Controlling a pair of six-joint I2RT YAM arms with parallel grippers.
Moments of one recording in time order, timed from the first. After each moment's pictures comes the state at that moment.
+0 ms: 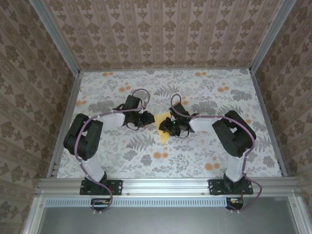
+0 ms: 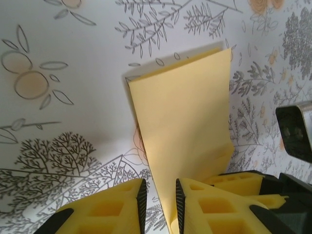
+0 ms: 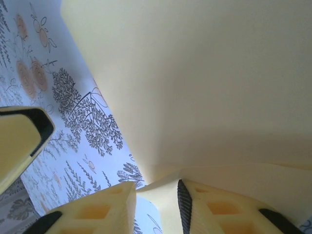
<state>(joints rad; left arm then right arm) -0.50 1.76 0.95 -0.17 0.48 -0.68 0.60 1.87 0.98 -0.07 -0.37 1.02</state>
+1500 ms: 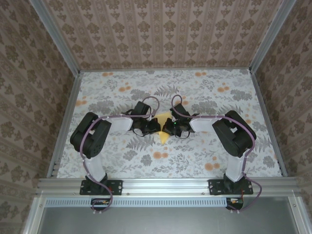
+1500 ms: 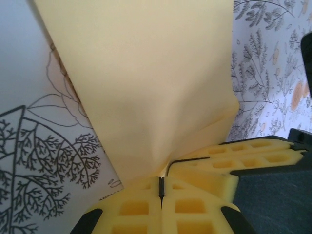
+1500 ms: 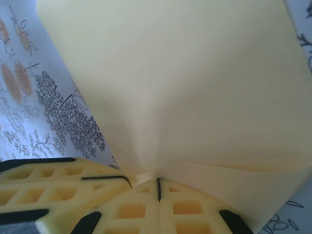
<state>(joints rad) -0.62 1.82 0.93 -0.12 0.53 -0.72 0.59 1.87 0.97 -0.09 -0.35 1.02</state>
